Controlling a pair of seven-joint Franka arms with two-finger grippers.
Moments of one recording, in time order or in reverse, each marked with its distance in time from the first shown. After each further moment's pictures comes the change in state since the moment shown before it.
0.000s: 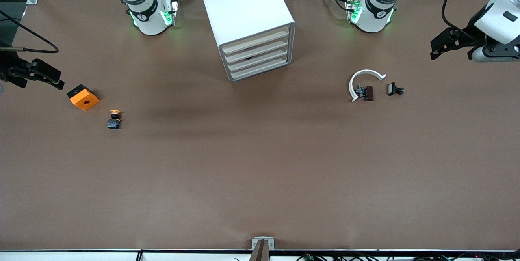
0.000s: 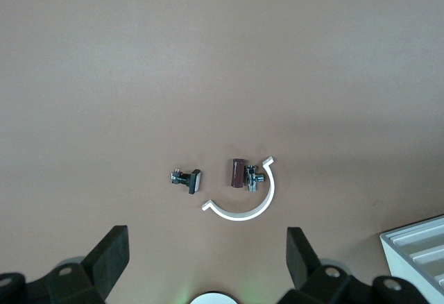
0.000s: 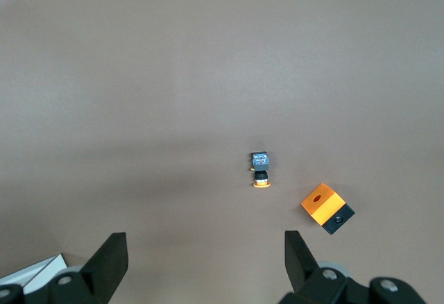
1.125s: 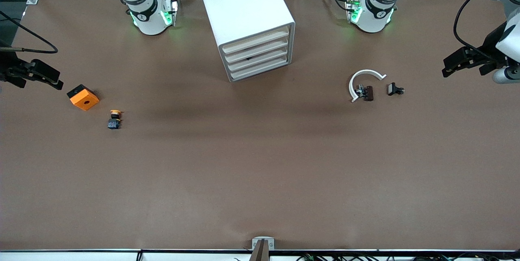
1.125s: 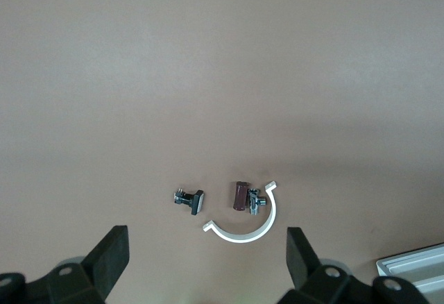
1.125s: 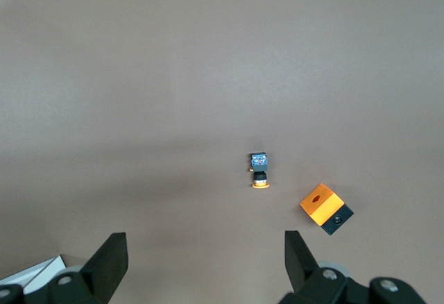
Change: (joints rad) left arm 0.036 0.128 0.004 0.144 -0.003 -0.002 -0.007; right arm -0.002 0.000 -0.001 0.000 -0.001 0.003 0.000
